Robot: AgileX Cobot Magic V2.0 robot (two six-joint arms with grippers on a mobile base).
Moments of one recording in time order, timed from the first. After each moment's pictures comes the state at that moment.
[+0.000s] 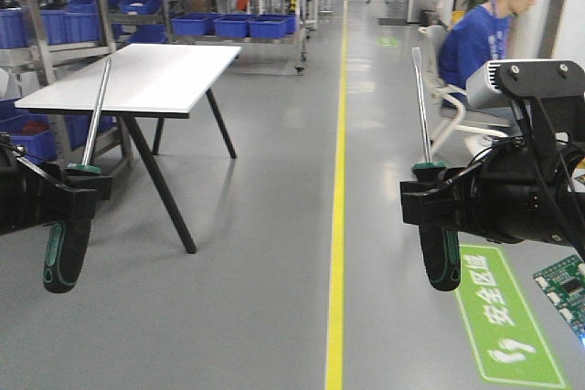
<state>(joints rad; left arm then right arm) -0.21 1.22 -1.24 -0.45 0.59 0.35 0.35 1.24 -1.24 0.17 0.51 -0.08</state>
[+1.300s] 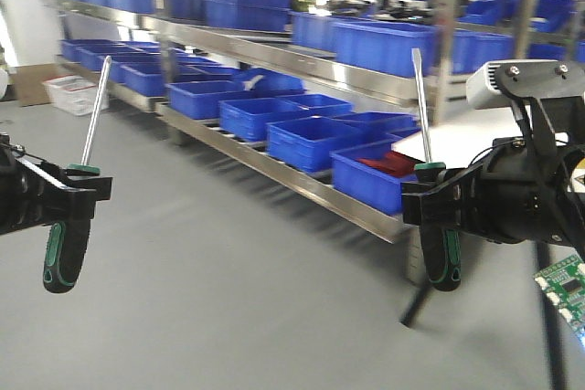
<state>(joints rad) -0.21 1.22 -1.24 -0.45 0.59 0.35 0.35 1.24 -1.24 0.17 0.51 -0.08</state>
